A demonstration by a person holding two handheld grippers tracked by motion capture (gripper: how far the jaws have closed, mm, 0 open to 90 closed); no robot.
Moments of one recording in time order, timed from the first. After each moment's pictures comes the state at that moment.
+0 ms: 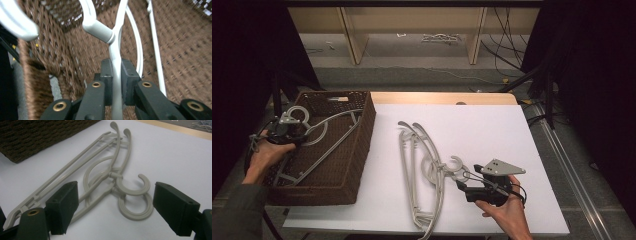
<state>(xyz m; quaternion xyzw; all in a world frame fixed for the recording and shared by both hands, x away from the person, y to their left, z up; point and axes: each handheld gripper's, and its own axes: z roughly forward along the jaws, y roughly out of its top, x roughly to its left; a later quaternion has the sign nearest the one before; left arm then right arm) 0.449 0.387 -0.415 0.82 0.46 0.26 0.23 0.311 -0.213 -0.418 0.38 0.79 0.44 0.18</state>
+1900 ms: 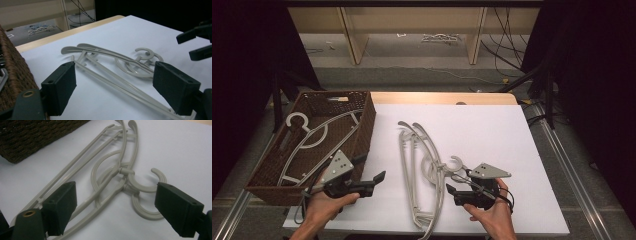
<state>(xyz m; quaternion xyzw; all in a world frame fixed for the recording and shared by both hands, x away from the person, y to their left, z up) 0.306 0.185 -0.401 0.75 0.33 0.22 0.52 0.309 -0.186 -0.433 0.40 0.79 0.43 0.17</state>
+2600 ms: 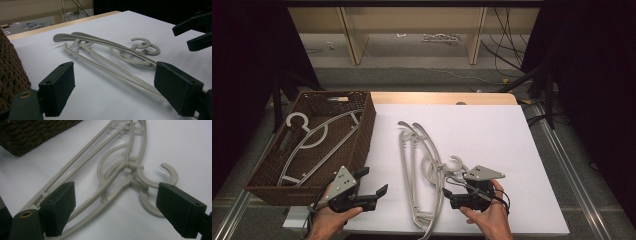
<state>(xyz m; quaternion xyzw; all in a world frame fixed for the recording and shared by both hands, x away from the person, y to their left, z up) 0.290 0.184 -0.438 0.74 0.34 0.21 0.54 0.306 -0.177 -0.437 0.40 0.80 0.41 0.15</state>
